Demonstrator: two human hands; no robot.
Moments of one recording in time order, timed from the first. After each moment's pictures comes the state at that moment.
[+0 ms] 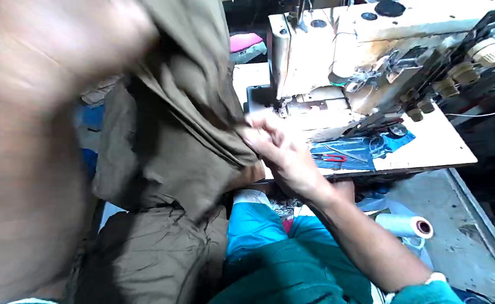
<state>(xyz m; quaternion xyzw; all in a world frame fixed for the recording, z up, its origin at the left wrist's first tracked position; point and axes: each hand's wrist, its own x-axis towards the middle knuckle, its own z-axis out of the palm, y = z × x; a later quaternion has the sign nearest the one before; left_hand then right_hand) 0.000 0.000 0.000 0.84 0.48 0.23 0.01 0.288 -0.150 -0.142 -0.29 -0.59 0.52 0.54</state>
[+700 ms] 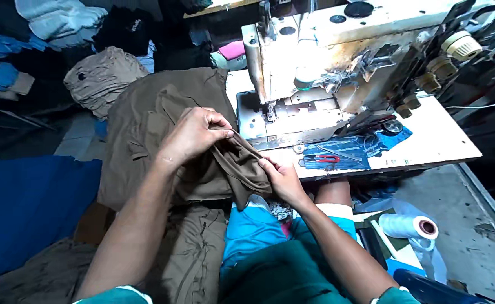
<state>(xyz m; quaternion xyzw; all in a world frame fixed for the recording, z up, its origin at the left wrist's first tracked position) 0.101 -0.043 -0.119 0.87 0.43 0.19 0.14 0.318 -0.139 -0.277 -0.45 -0.56 0.42 0.55</state>
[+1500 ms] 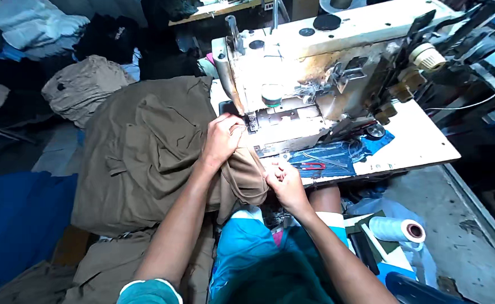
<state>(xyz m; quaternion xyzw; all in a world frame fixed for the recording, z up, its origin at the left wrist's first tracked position) 0.186 0.004 -0.207 0.84 0.38 0.36 0.07 0.362 -0.143 -0.277 -0.49 -0.49 0.42 0.58</state>
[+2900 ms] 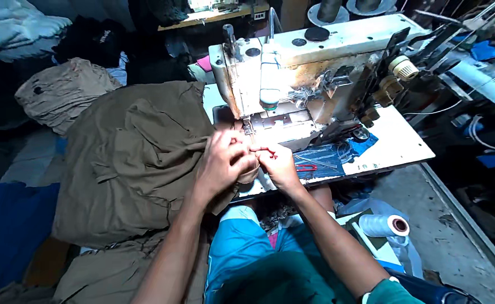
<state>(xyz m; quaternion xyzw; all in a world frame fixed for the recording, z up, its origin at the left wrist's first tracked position) 0.172 -0.052 -0.210 0.88 0.33 0.33 0.07 0.364 -0.104 -0.249 -0.44 -0.51 0.40 0.62</state>
